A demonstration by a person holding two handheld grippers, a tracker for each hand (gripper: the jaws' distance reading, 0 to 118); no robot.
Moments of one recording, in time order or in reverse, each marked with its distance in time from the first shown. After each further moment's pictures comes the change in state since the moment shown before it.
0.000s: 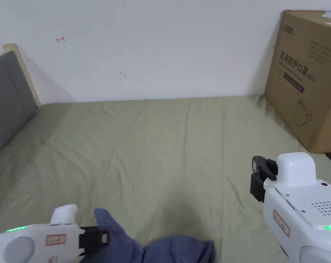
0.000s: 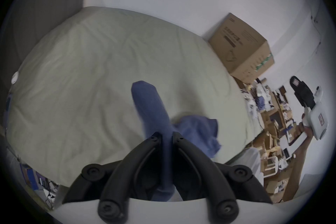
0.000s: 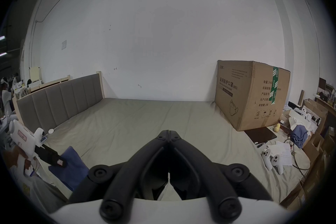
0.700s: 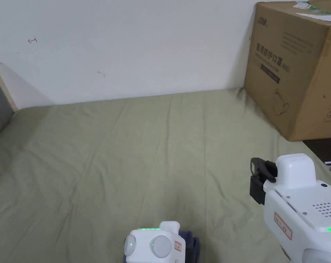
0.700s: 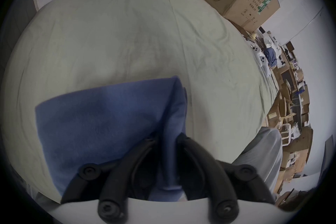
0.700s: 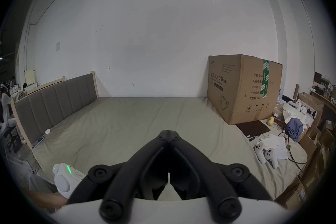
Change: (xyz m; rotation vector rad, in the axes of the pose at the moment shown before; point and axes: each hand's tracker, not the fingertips) left arm 0.141 -0.056 -0.211 -0.320 0.079 -0.145; right arm 0.038 -0.017 0.018 -0.027 -0.044 -0.031
